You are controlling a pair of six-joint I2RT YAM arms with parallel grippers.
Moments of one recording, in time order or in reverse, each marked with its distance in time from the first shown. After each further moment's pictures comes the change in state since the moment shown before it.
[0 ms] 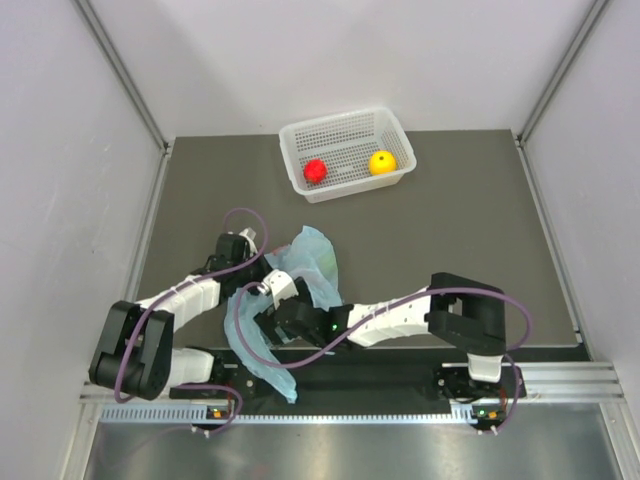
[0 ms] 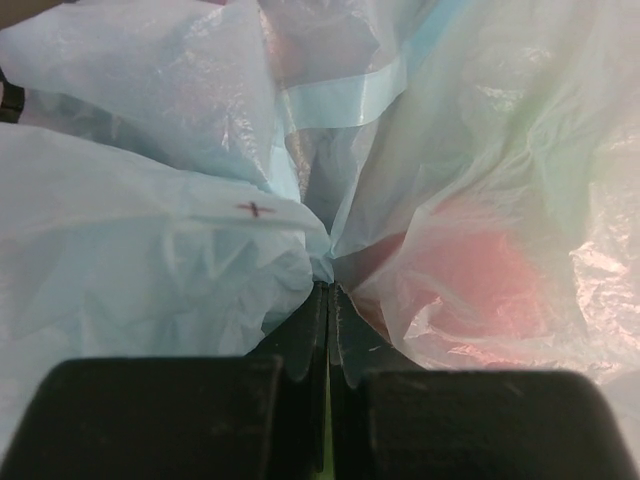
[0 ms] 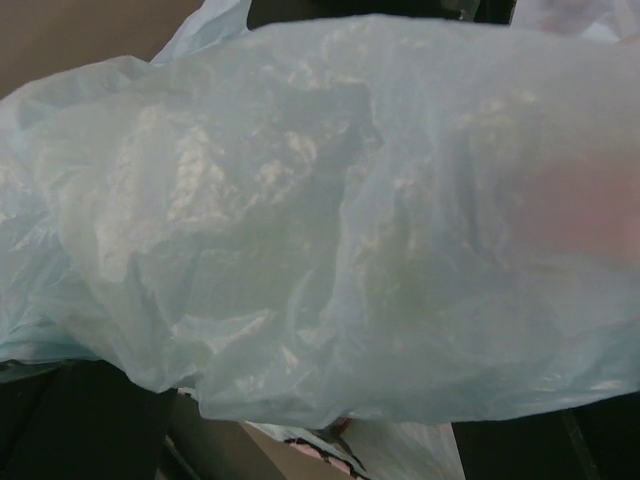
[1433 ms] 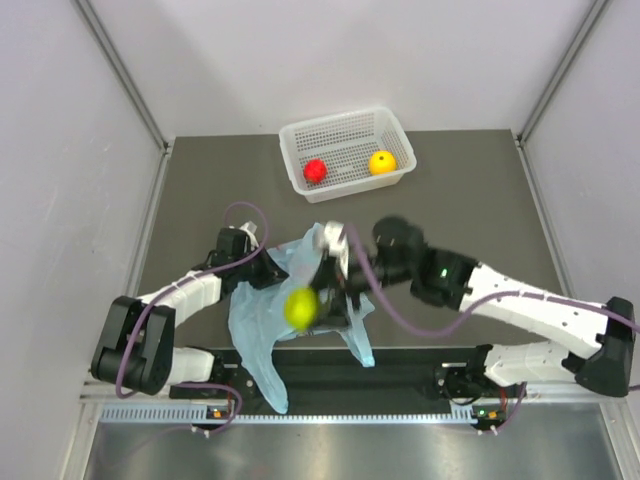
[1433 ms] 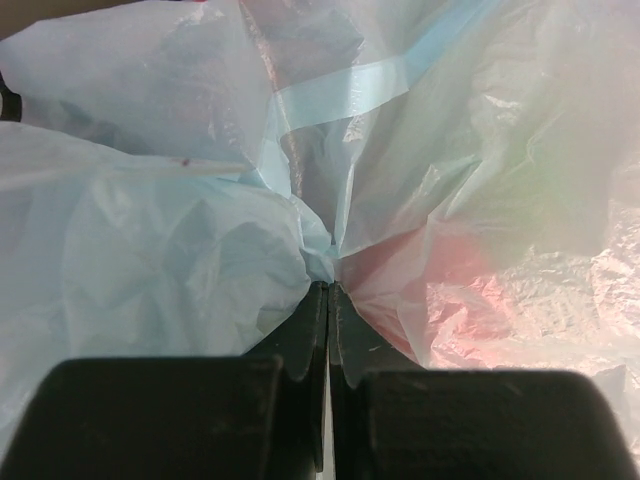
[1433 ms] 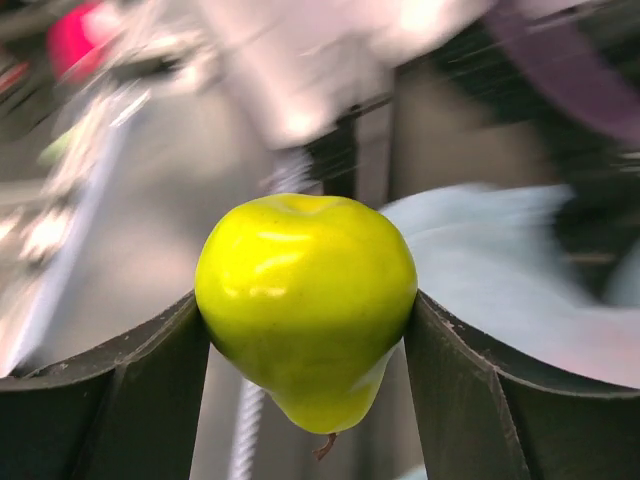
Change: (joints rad) left arm -0.001 0.027 0.037 0.039 0.015 -0.021; right arm -0.263 -0.678 -0.002 -0.361 -1.135 -0.262
